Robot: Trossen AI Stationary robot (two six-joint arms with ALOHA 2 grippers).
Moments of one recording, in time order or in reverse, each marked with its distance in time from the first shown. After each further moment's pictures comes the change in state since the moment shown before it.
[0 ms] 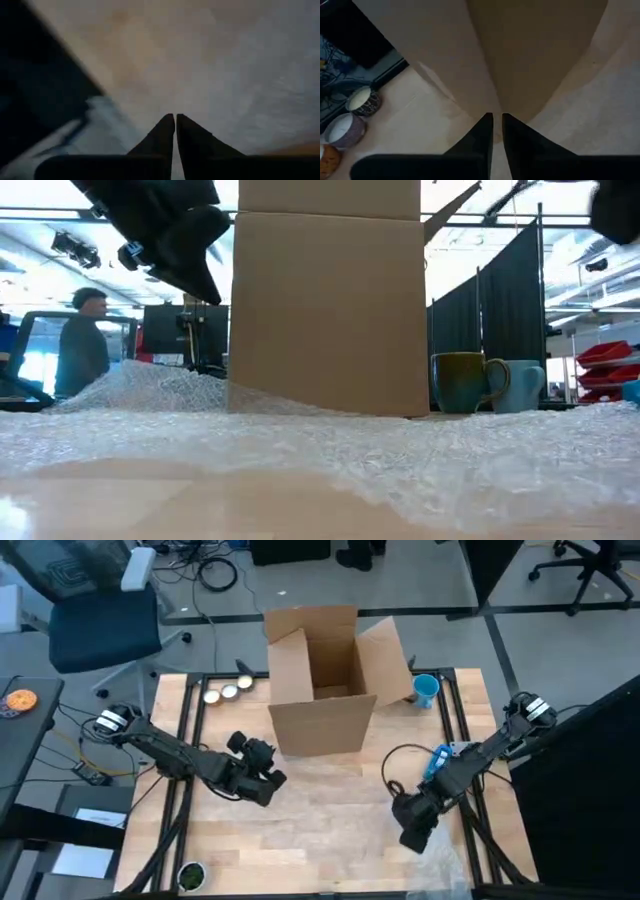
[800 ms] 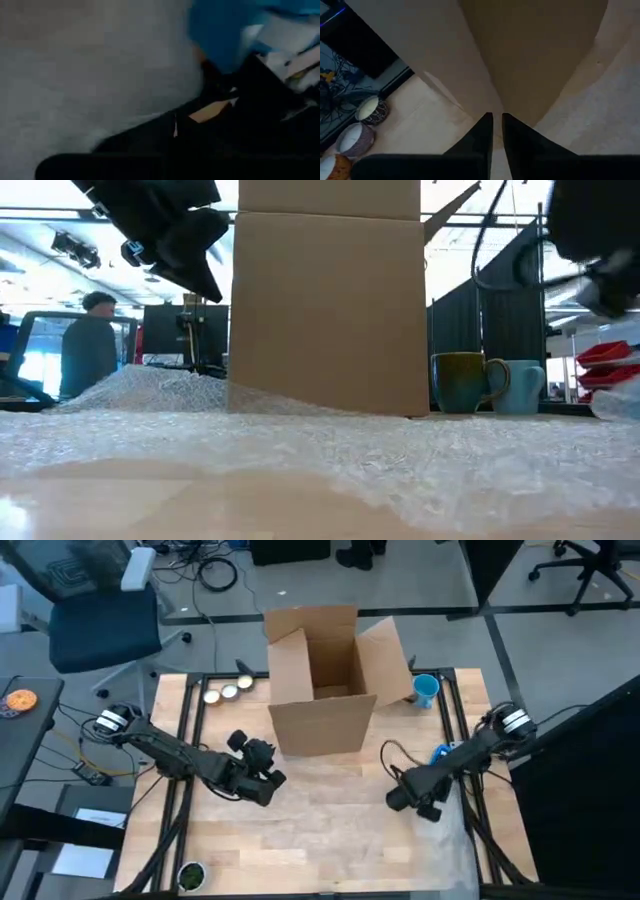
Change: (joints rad) left arm 0.001 0.000 0.000 0.003 -0.030 0.056; right arm -0.217 0.089 0.084 -0.732 0.188 -0.324
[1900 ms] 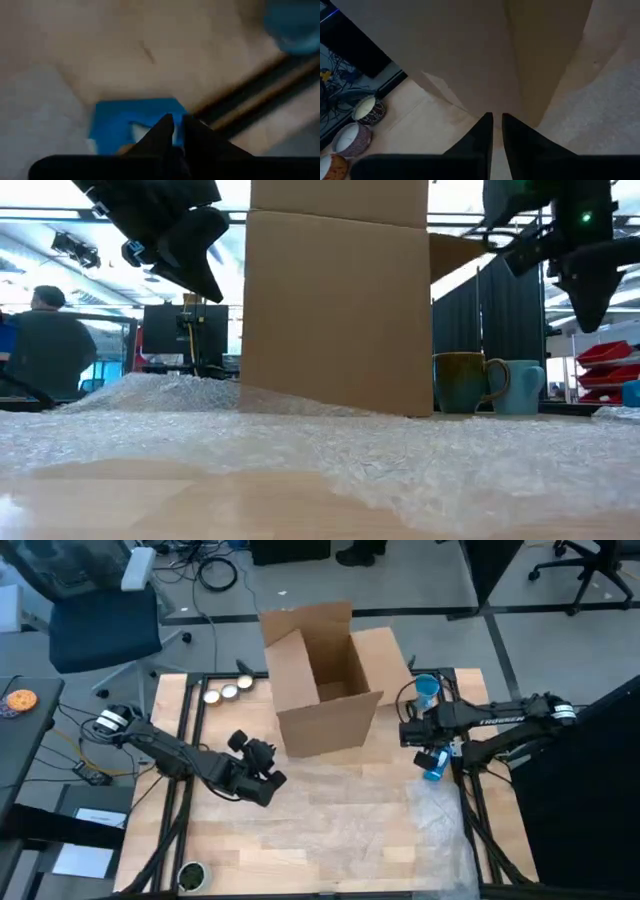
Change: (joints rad) left arm -0.002 0.000 0.000 0.009 0.007 0.000; right arm -0.390 -0.390 -0.118 0.166 0.381 -0.445
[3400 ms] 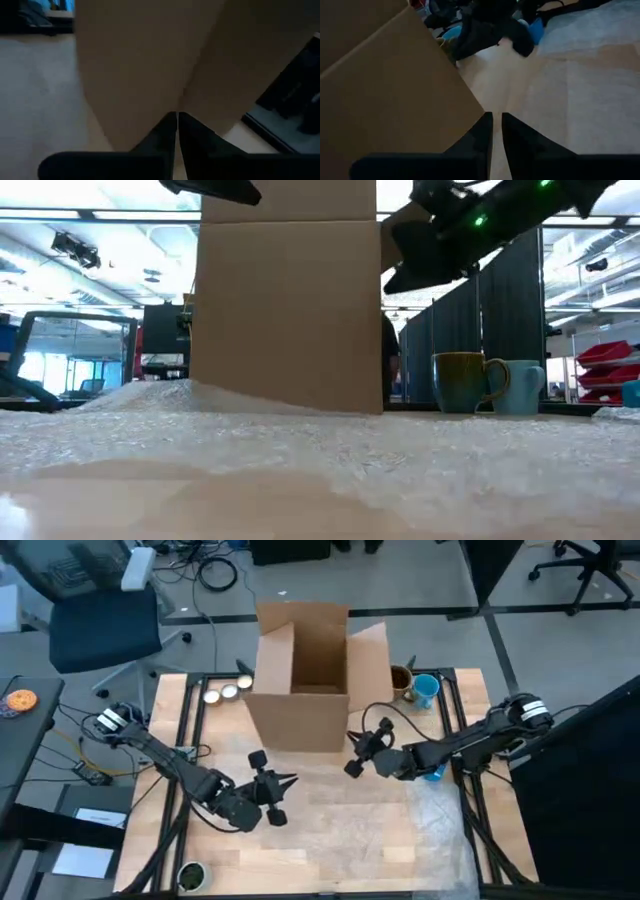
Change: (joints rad) left arm -0.196 0.000 0.050 0.510 -0.012 0.683; right arm 0.243 0.240 -0.203 1.632 0.722 -0.331
